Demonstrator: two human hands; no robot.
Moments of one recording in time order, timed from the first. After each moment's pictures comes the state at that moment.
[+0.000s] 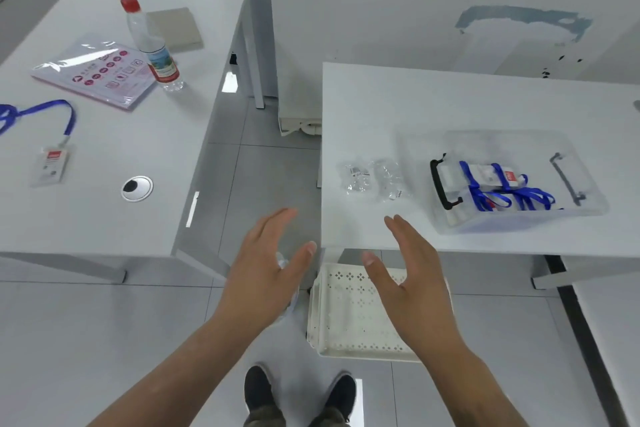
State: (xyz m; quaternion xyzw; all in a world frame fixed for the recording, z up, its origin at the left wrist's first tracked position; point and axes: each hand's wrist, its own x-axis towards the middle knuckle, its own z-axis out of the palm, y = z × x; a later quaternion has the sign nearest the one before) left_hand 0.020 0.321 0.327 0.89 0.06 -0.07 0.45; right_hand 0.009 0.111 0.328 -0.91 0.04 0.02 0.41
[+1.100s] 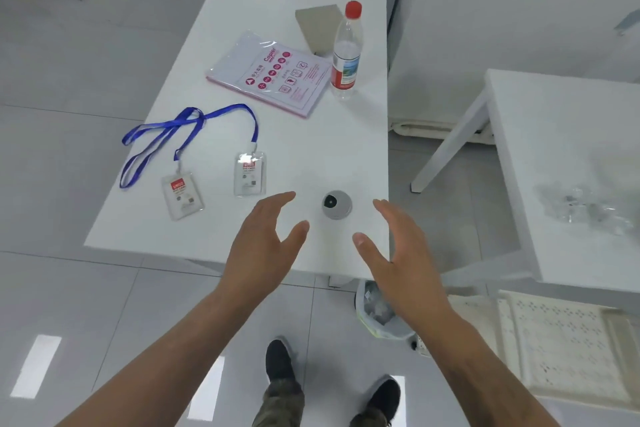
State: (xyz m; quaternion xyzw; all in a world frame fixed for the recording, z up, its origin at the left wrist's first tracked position) left_hand 0.062 0.742 0.305 0.89 0.14 -0.04 0.43; right_hand 0.070 0.538 0.300 -0.91 -0.01 0.10 0.41
